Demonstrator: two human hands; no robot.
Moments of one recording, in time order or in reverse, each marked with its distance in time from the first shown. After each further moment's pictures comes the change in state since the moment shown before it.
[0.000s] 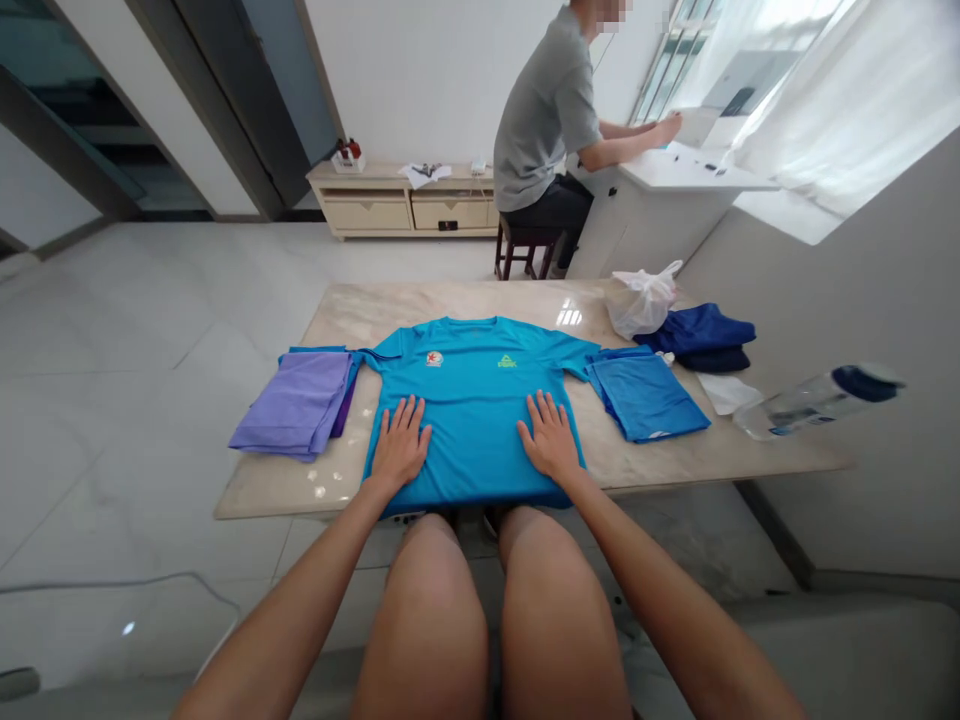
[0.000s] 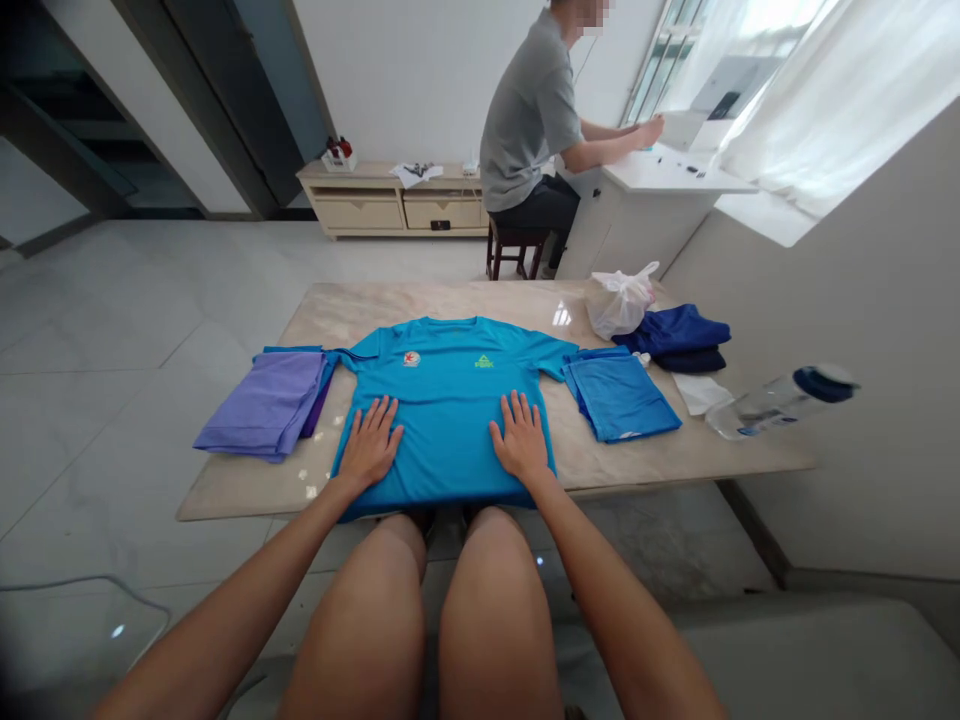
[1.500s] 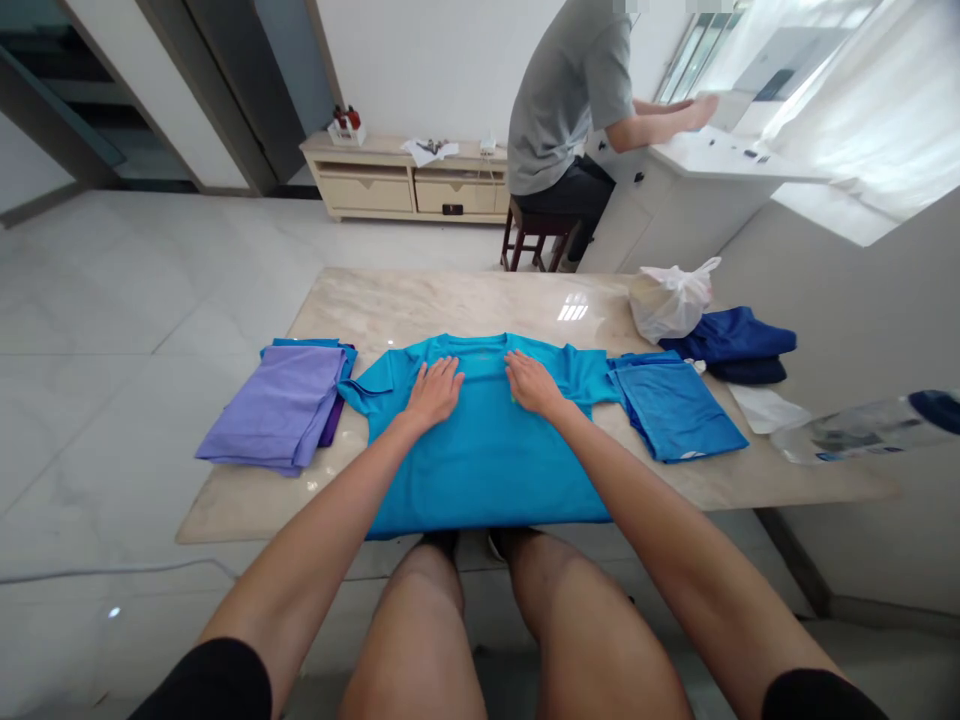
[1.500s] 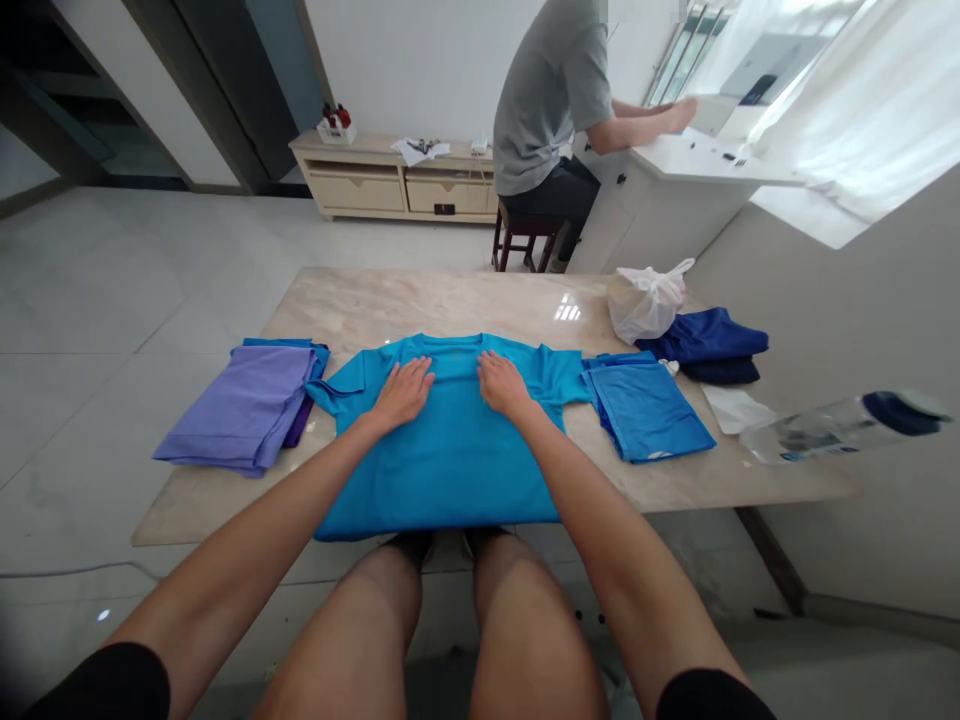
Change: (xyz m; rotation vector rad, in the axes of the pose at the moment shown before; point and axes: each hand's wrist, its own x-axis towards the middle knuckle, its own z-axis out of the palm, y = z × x) left_hand 0.134 0.018 0.012 -0.176 -0.071 0.065; right_hand 0.155 -0.020 0.000 0.092 -0.088 -0.280
